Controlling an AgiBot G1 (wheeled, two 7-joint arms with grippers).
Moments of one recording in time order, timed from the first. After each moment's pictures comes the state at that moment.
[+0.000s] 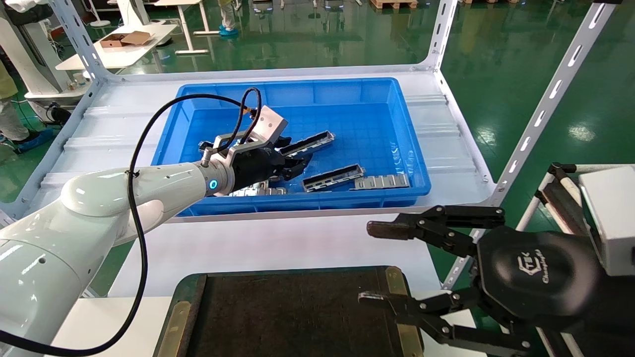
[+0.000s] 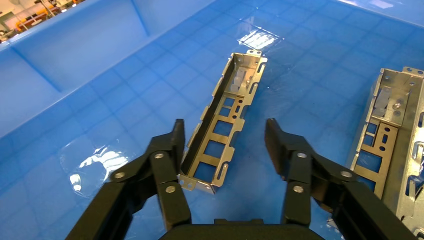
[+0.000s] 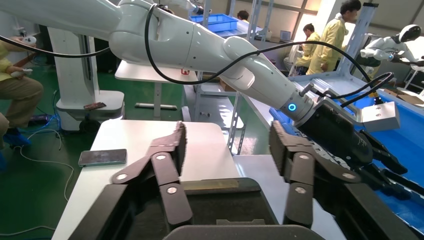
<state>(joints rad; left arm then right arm) -1.59 1.36 0.84 -0.29 1.15 0.55 -0.01 1.10 -0.57 -0.38 1.27 -0.66 -1.46 0.13</state>
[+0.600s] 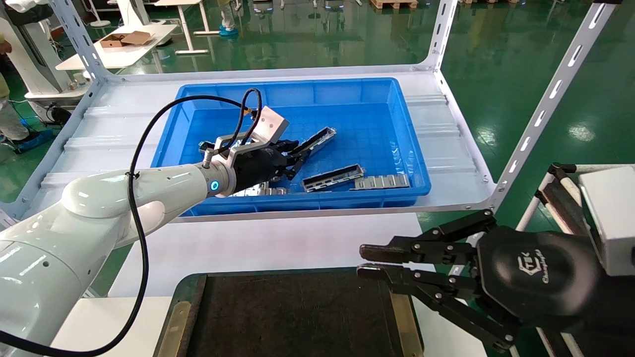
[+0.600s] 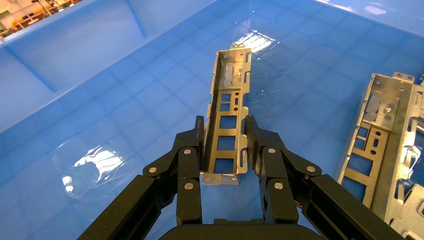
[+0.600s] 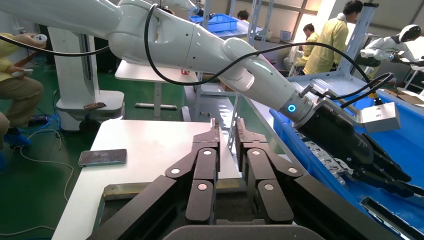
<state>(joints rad) -1.60 1.36 0.90 -0.29 1.05 0.55 0.01 1.10 -0.57 -0.38 1.27 -0.66 -1.46 0.13</state>
